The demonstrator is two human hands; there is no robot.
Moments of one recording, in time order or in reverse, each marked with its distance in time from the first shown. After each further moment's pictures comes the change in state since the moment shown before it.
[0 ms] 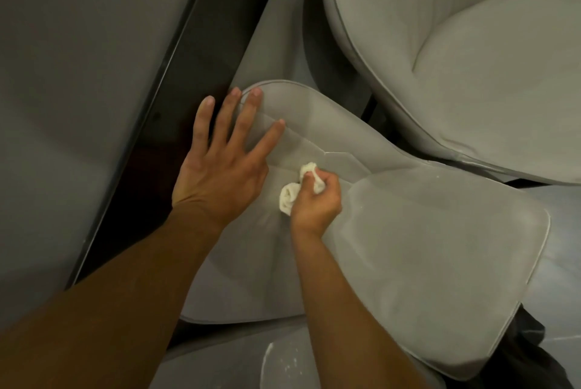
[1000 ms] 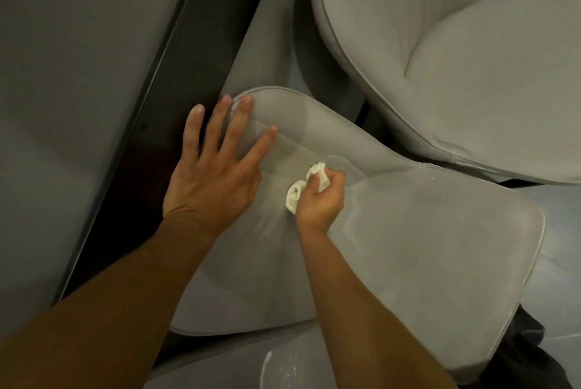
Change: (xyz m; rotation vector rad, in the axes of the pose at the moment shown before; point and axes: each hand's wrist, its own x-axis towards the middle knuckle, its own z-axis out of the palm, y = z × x) left_hand -0.001 0.001 -0.003 0.014 -0.004 -0.013; right_hand 0.029 0.015 0.002 -0.067 0.002 -0.015
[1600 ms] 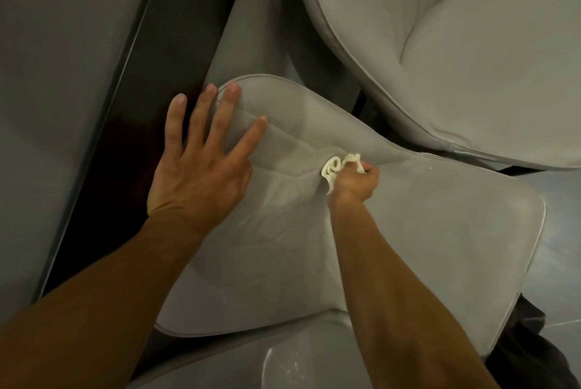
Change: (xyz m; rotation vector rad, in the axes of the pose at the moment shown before) left_hand 0.002 0.001 -0.001 -0.040 0.012 -0.008; right_hand 0.083 0.017 -0.009 0.199 0.225 0.453
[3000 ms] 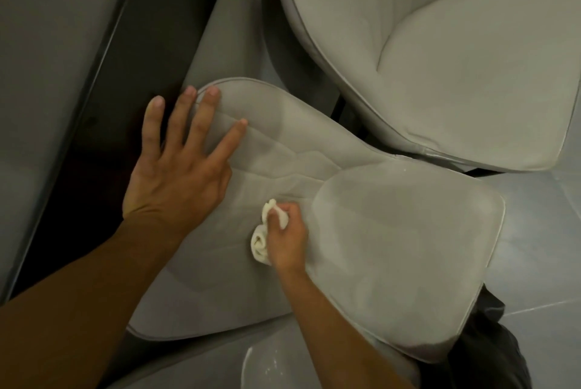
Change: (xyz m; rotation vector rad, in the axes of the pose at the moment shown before) left_hand -0.002 0.000 0.001 -0.016 0.011 -0.007; right_hand -0.086 0.070 -0.066 -0.448 -0.567 -0.370
